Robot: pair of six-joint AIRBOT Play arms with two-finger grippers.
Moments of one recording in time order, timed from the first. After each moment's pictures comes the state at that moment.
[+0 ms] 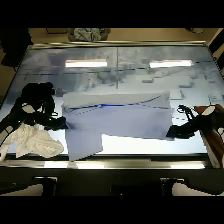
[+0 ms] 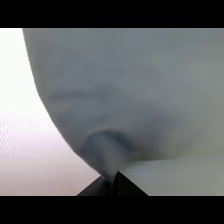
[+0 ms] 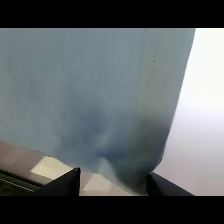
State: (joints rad) left arm 0.11 -1.40 0.91 1.08 -1.13 -1.35; right arm -0.40 -1.45 0.92 -1.23 1.31 1.03
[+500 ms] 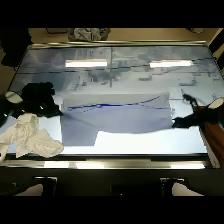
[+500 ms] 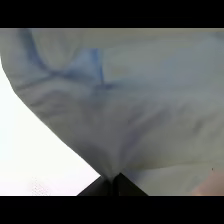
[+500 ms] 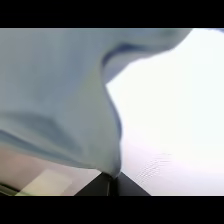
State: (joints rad) left arm 0.13 -1.27 1.15 1.07 -1.19 -1.32; right arm -0.40 -1.34 1.12 -1.19 1.32 0.93
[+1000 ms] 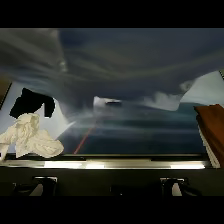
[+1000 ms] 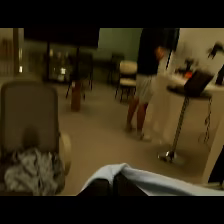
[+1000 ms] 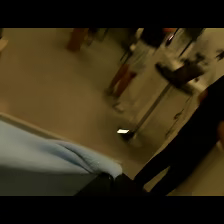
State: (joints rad) left arm 0.13 -0.79 1.89 1.07 -0.98 -1.45; right arm -0.40 -0.70 1.83 -1.29 1.09 0.91
